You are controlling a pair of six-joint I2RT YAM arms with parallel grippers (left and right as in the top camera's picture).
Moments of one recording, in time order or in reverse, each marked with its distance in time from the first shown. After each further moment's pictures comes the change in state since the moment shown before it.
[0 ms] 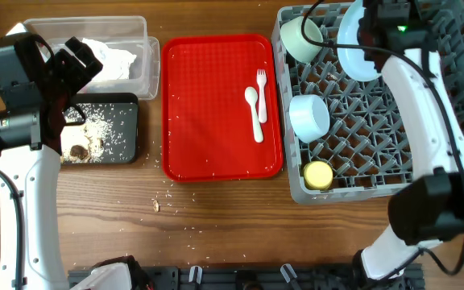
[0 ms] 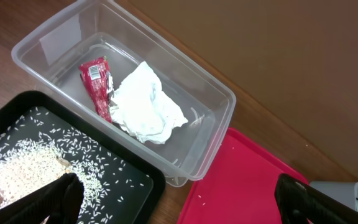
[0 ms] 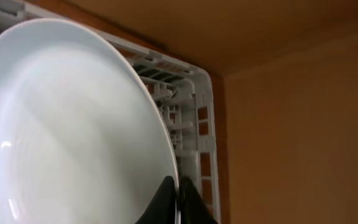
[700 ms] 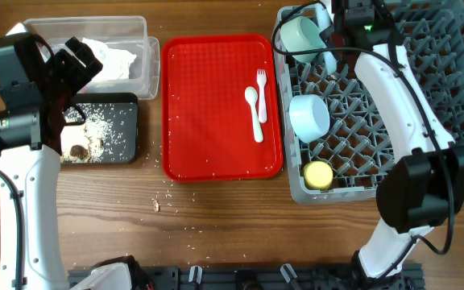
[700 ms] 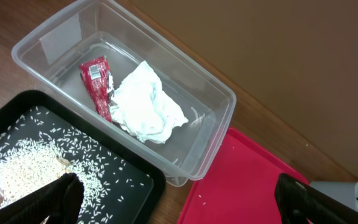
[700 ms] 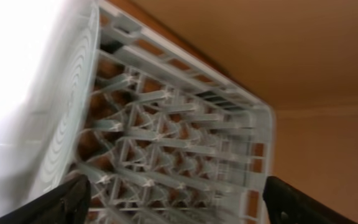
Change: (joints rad) left arm 0.000 0.000 0.000 0.000 0.000 0.000; right arm 0.079 0.080 -0.003 -0.004 -0.165 -0.015
